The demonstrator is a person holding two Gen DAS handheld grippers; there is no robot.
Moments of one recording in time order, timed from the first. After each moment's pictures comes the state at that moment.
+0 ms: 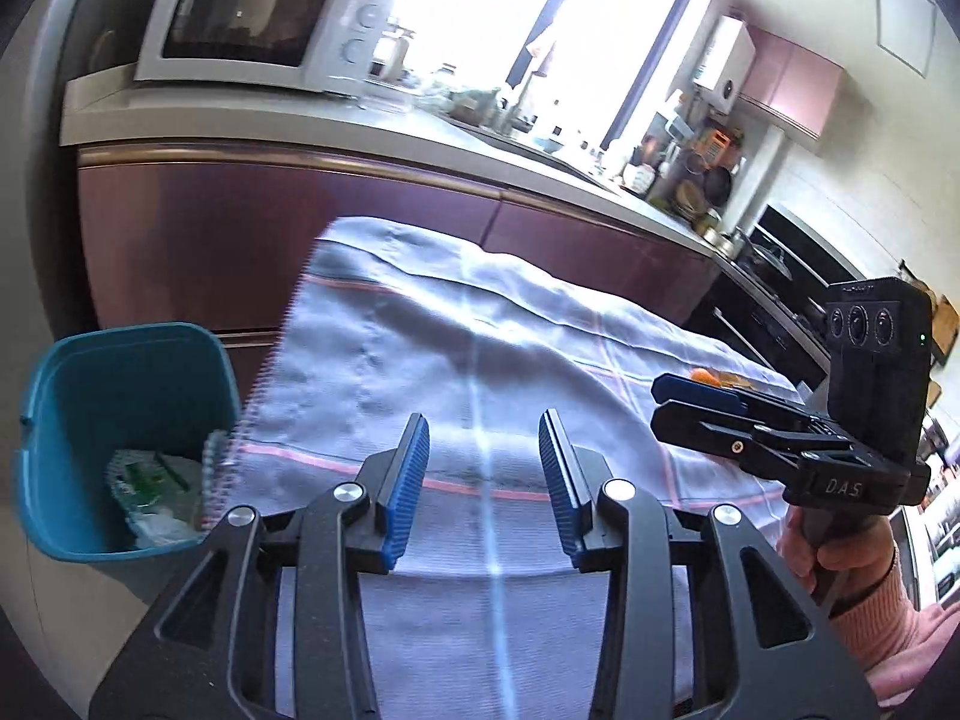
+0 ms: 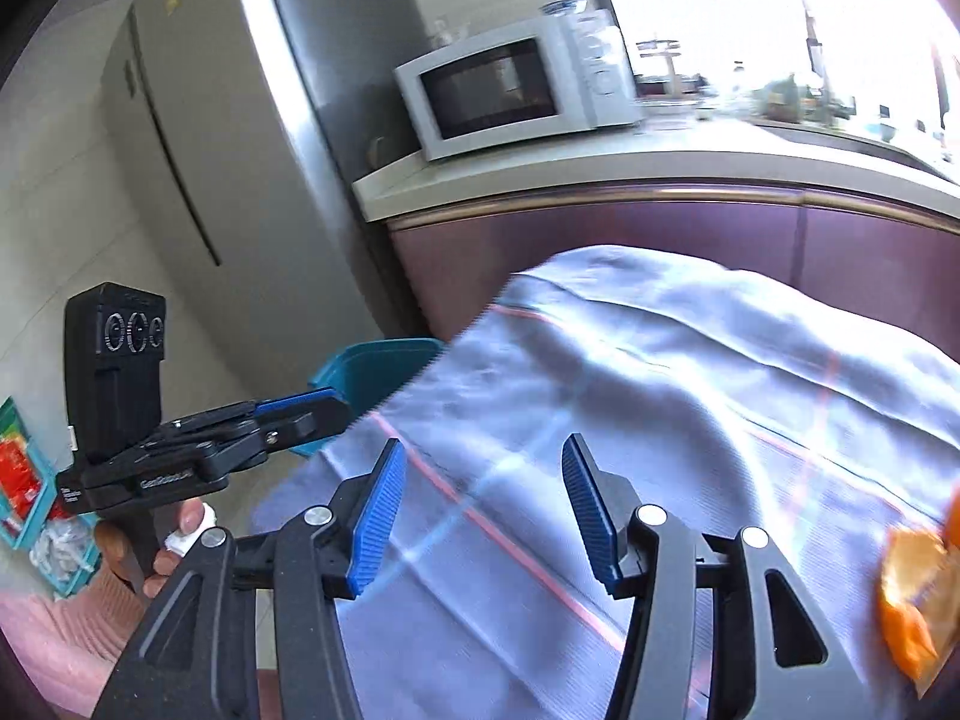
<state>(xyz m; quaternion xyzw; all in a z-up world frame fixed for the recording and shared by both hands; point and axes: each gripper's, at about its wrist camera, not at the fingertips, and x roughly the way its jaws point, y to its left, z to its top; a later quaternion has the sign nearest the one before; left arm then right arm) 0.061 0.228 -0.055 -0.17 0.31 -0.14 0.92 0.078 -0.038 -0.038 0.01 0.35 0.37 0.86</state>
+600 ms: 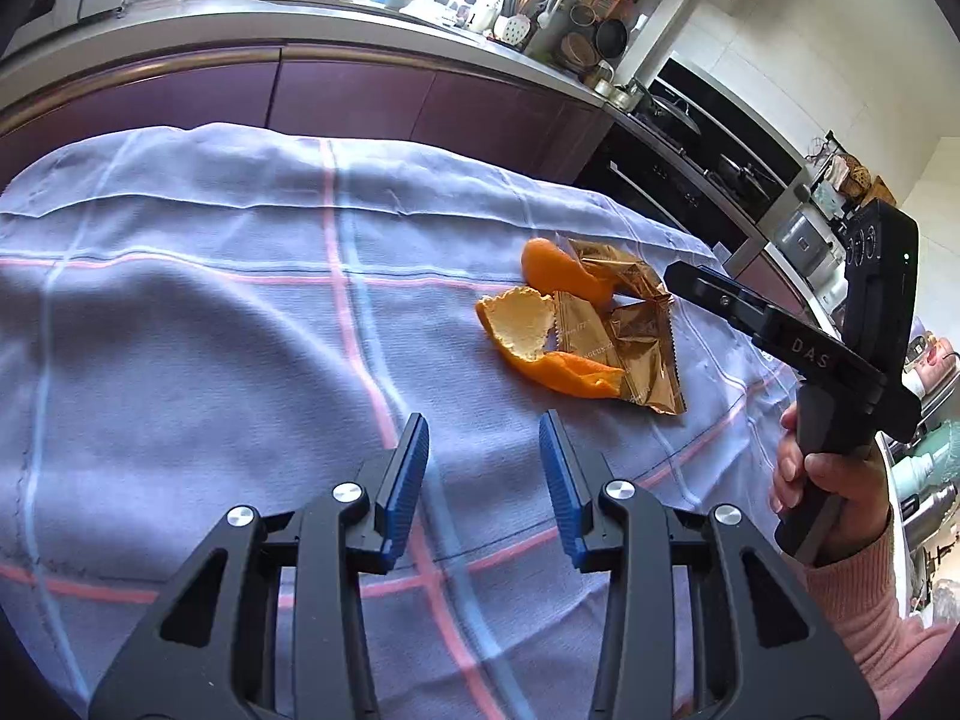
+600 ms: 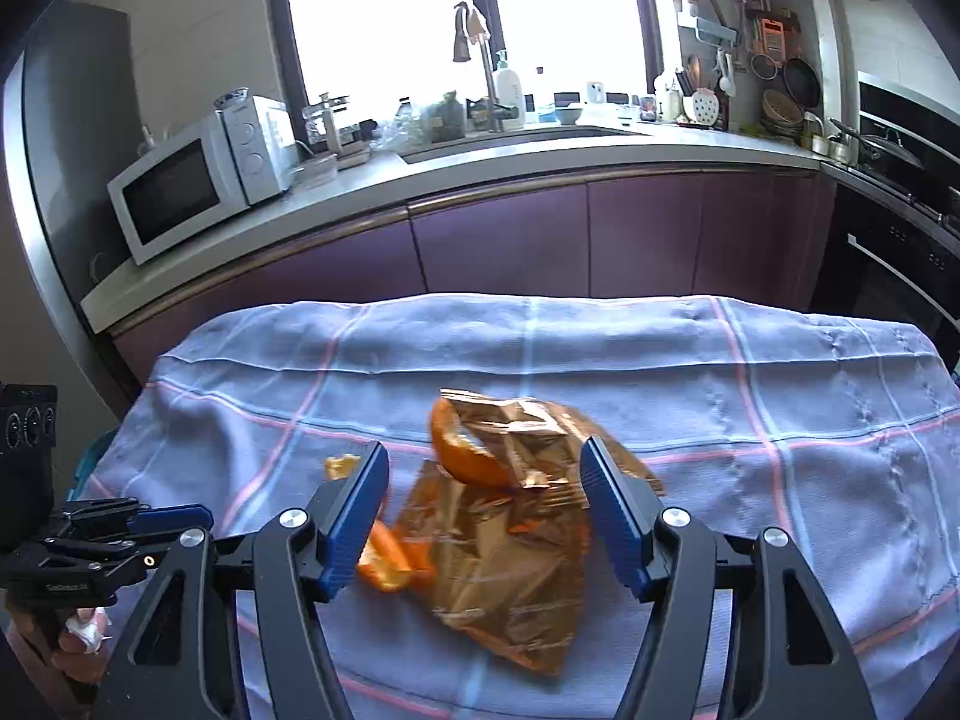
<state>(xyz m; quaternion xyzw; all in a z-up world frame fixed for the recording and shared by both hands) 0.154 0.006 -0.096 -0.11 0.43 -0.29 0.85 0.119 -0.259 -0.053 0.04 0.34 0.07 0.94</state>
